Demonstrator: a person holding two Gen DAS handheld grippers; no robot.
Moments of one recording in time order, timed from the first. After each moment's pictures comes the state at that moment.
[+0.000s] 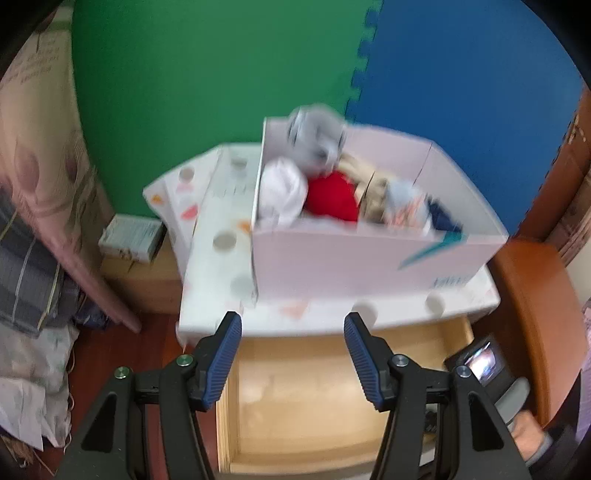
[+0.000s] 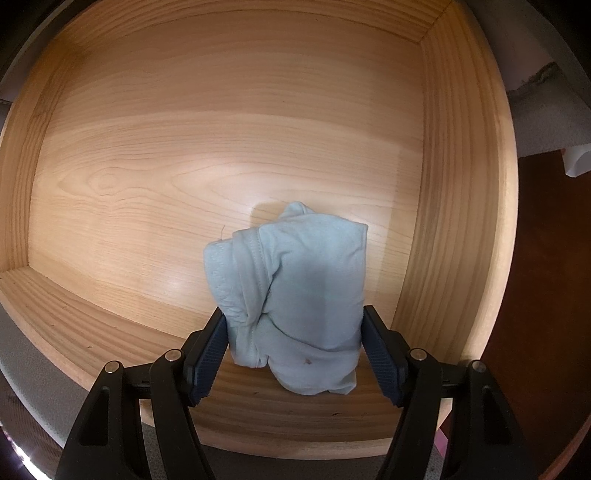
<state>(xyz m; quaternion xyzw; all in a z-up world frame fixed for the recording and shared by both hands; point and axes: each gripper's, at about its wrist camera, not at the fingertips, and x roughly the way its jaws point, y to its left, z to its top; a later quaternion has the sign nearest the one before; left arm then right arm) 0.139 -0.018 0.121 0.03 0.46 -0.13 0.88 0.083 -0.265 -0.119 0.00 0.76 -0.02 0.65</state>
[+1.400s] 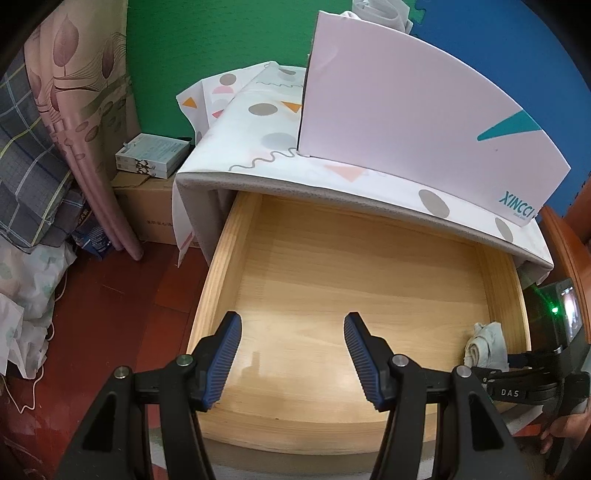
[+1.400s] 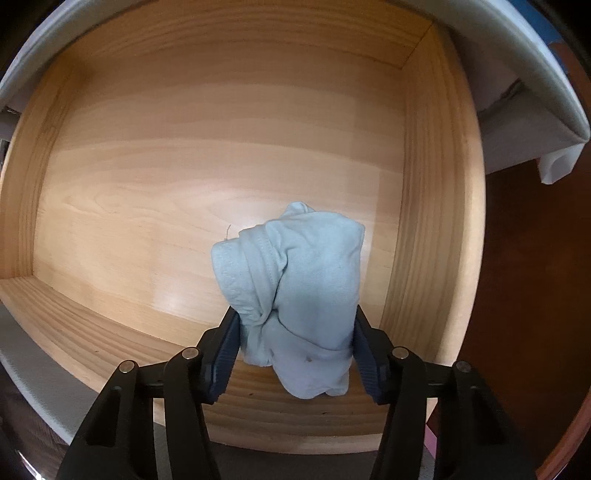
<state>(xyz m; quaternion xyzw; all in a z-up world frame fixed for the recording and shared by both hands) 0.092 0.001 0.000 -0.02 0.50 -0.06 0.87 0.067 -0.282 -0.089 0.00 0.72 -0.03 0.69</state>
